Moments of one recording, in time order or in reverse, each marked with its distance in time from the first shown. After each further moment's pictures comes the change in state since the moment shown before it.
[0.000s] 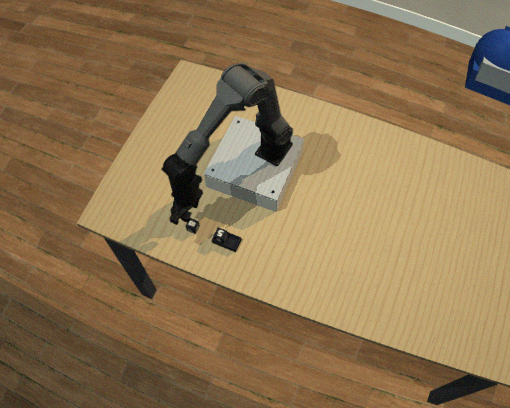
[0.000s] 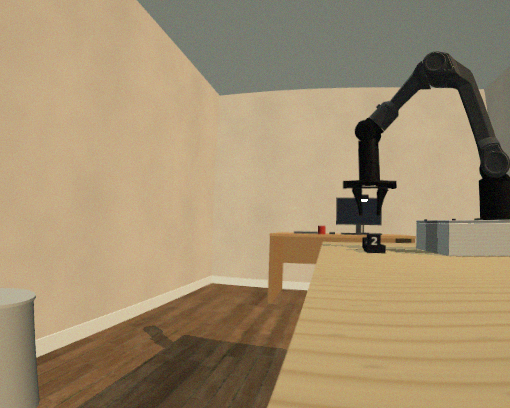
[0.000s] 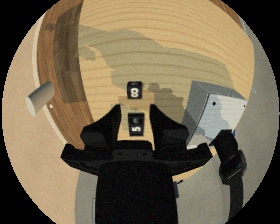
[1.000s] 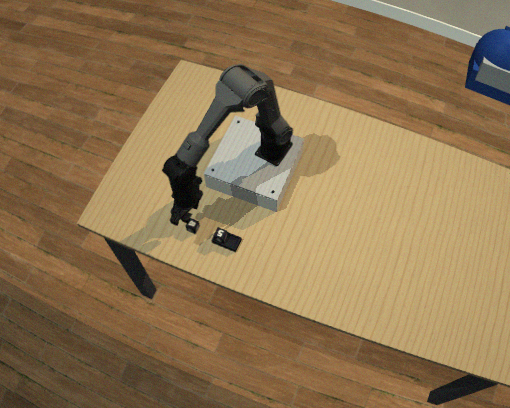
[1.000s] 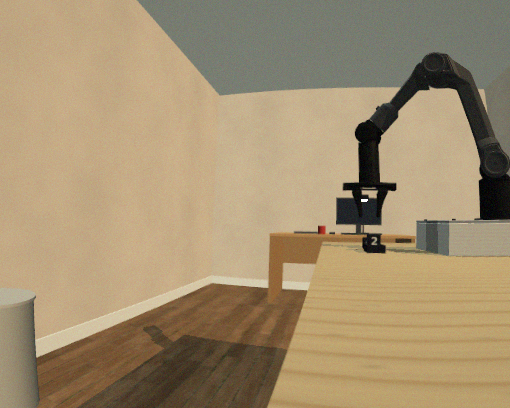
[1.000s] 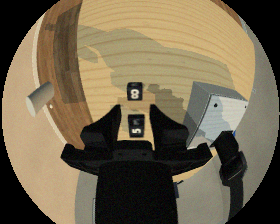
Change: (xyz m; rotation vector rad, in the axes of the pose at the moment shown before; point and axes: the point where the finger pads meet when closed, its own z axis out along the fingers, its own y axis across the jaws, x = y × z) arm 0.000 0.000 0.006 -0.001 -0.001 0.001
